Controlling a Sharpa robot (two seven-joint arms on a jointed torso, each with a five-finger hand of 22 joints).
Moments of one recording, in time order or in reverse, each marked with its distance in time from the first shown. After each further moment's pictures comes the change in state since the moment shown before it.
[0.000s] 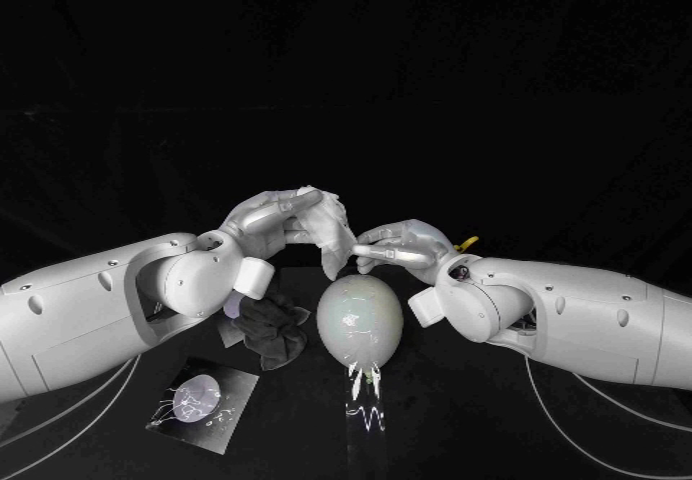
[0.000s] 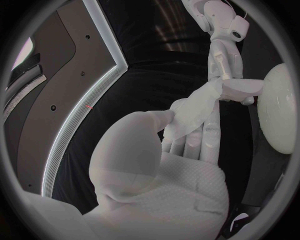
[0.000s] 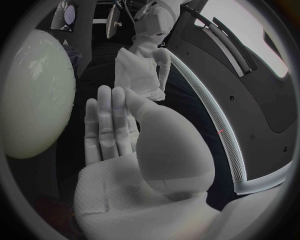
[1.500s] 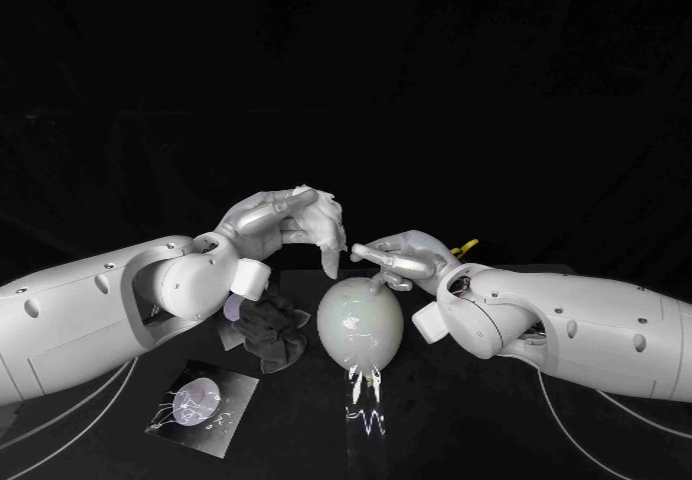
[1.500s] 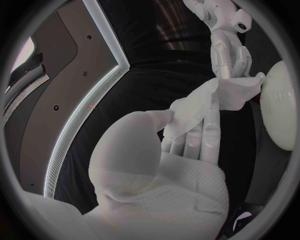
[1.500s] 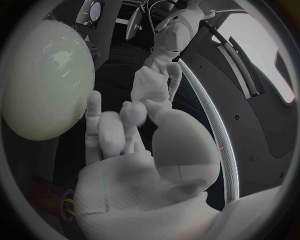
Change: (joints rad) left arm 0.000 -0.007 0.000 -0.004 0.000 0.007 0.027; left_hand -0.006 -0.006 0.000 0.000 -0.002 0.011 0.004 0.006 0.004 0.015 -0.010 0.000 0.000 0.008 -0.005 0.004 0.004 -0.001 0.011 -0.003 0.004 0.000; right arm -0.002 -0.036 -0.001 0.091 -0.182 -0.116 -0.141; right_hand -0.374 -0.049 0.014 0.210 0.090 -0.092 -0.015 -0.122 -0.052 0.135 -0.022 0.780 0.900 0.289 -0.035 0.882 0.804 0.016 0.270 -0.060 0.135 0.071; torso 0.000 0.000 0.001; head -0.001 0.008
